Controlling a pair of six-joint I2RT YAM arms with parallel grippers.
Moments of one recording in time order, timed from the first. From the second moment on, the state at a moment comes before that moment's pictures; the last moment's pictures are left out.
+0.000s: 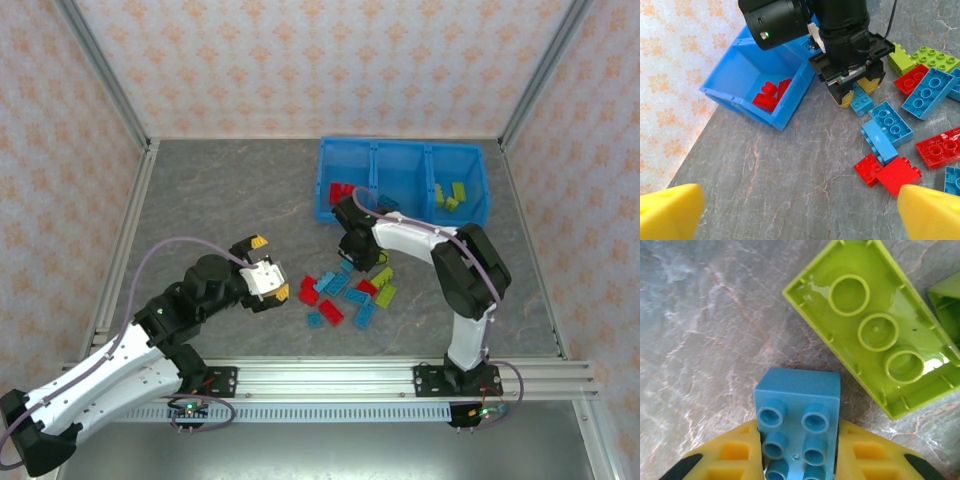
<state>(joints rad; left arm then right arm) -0.74 0.65 0.60 -0.38 -0.06 0.59 0.64 1.85 1.23 -0.69 -0.01 1.30</state>
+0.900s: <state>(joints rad) -0.73 0.65 0.59 -0.38 -0.08 0.61 0.22 2.05 1.73 -0.76 0.11 0.55</state>
